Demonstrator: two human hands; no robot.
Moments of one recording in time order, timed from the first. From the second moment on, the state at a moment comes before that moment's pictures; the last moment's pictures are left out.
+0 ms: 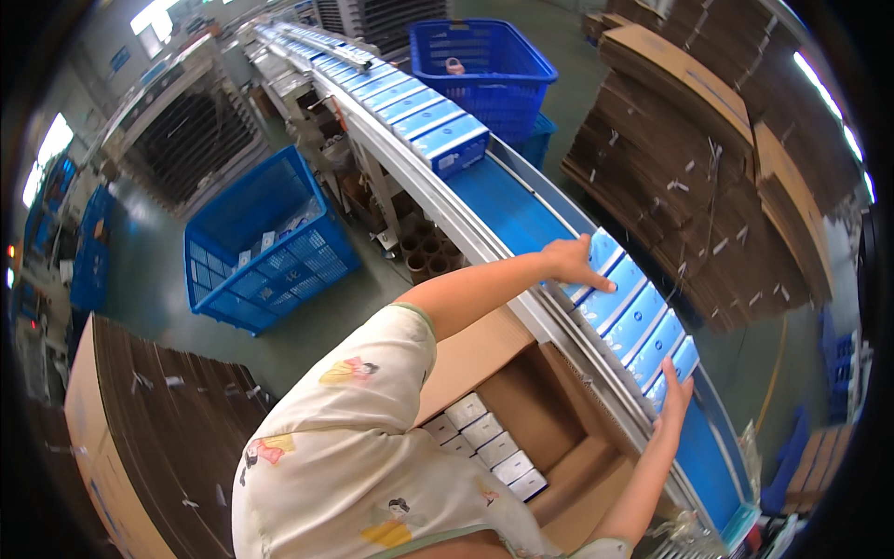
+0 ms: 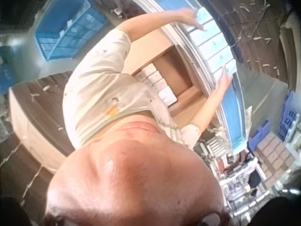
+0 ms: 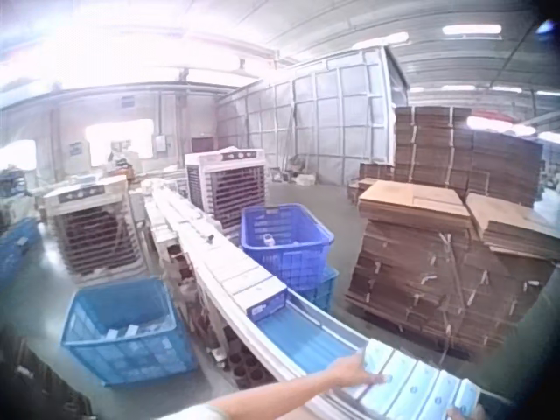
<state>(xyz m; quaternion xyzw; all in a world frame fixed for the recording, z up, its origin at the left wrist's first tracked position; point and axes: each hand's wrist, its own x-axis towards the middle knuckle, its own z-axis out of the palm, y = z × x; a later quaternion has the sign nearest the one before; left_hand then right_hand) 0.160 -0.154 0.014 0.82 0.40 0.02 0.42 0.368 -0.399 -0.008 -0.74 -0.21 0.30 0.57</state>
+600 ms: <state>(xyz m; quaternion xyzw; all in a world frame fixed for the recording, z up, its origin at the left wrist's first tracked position) 0.070 -0.319 -0.045 0.82 0.38 -0.02 0.43 0.236 -0.581 -0.075 -0.75 -0.11 0.29 0.59</state>
